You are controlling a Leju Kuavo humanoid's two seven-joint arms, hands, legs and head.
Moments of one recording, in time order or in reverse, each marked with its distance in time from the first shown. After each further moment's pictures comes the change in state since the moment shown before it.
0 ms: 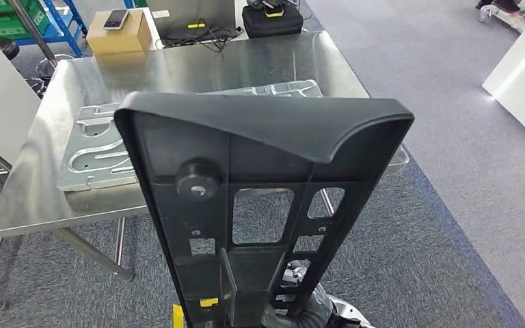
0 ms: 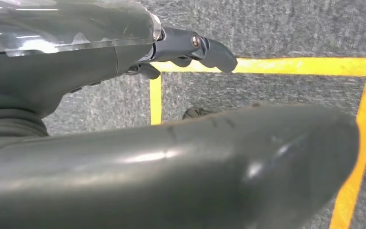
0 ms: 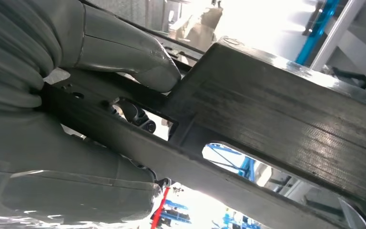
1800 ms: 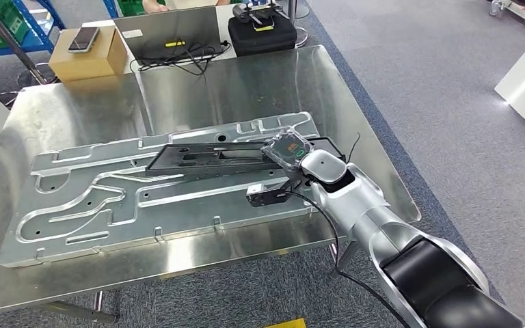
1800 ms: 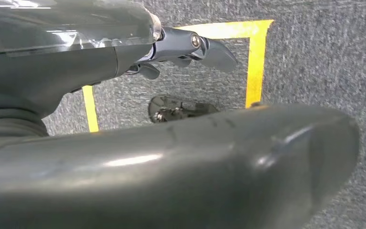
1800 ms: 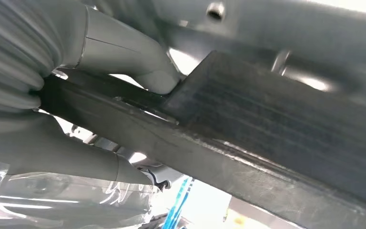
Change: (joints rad) left arm -0.009 -0.013 0.075 0.000 -0.087 -0.080 -0.136; right arm -1.022 0.109 0.100 1.285 1.290 -0.375 0.466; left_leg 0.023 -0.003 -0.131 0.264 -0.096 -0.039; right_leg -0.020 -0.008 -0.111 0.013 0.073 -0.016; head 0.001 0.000
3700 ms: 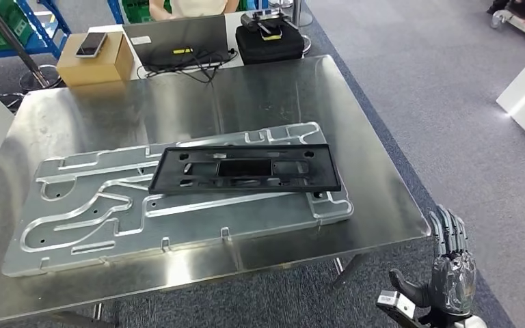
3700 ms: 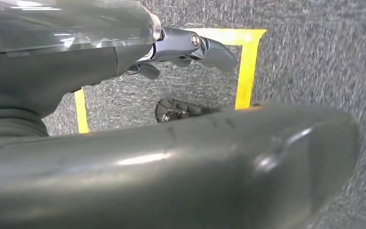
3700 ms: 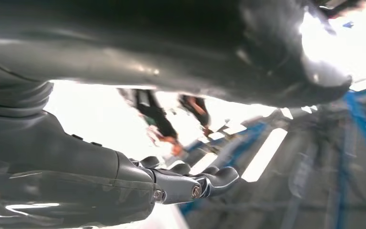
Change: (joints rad) left arm 0.022 -0.029 0.110 0.000 -0.060 0.011 -0.040; right arm 1.185 -0.077 -0.902 -1.080 -0.601 -0.546 -0.451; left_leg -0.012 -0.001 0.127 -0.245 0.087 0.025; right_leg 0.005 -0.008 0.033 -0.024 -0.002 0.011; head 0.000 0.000
